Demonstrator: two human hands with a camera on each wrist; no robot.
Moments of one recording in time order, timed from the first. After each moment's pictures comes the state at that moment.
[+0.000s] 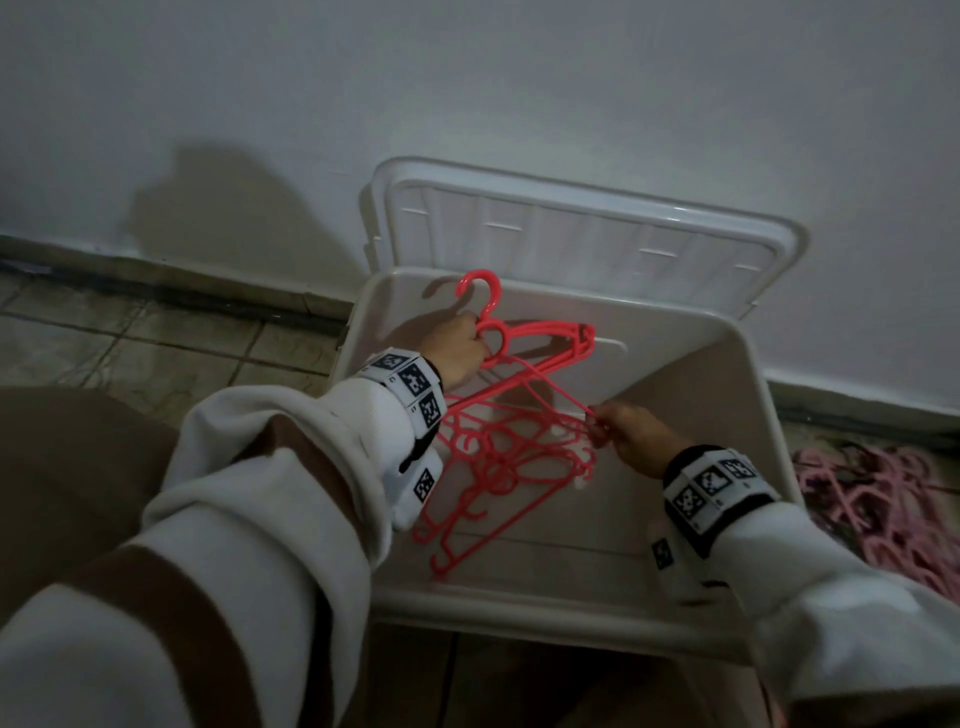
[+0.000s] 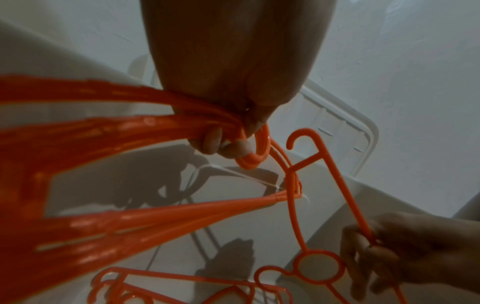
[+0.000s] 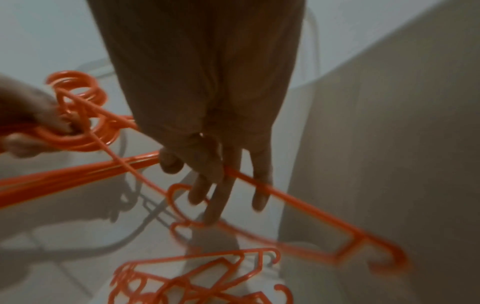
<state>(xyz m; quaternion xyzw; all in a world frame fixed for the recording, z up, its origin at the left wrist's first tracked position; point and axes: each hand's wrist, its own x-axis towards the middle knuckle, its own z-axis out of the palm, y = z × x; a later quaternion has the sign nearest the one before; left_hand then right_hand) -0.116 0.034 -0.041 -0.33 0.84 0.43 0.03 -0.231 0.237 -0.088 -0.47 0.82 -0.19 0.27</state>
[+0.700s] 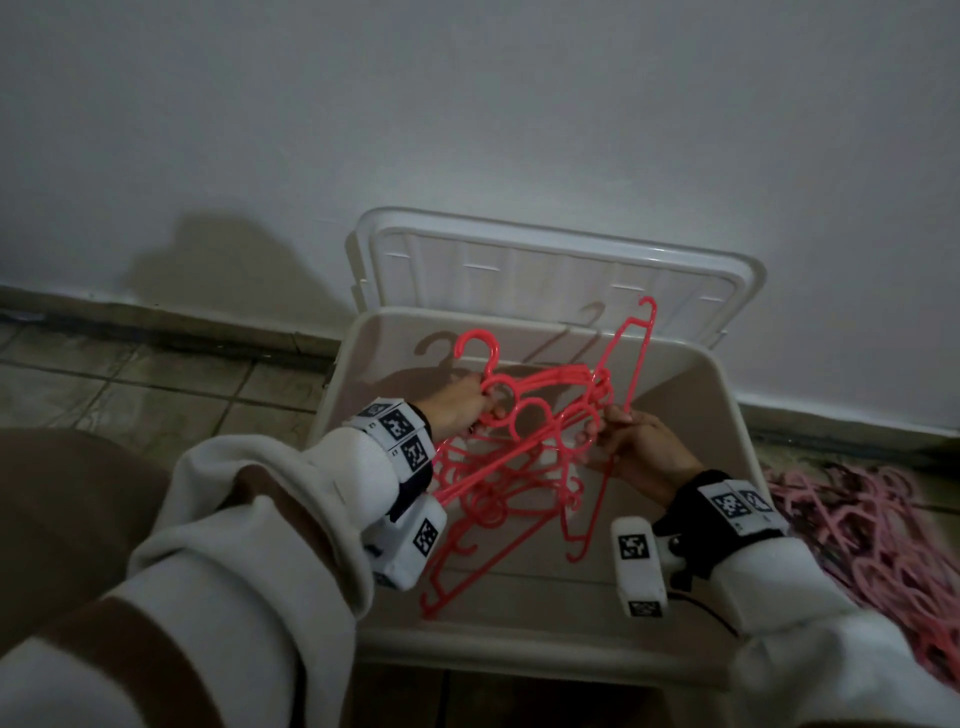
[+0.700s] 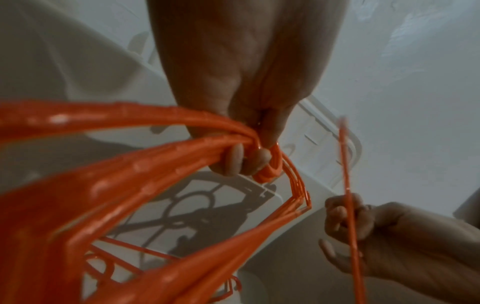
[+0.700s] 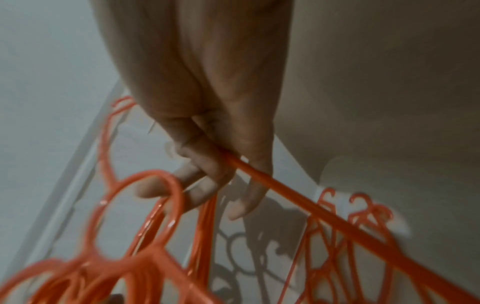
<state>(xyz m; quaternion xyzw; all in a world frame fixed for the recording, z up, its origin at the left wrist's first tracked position) -0.118 0.058 -0.042 -0.29 0.78 0.55 0.10 -0.231 0.238 -0.063 -0.05 0.60 -0.66 0.46</state>
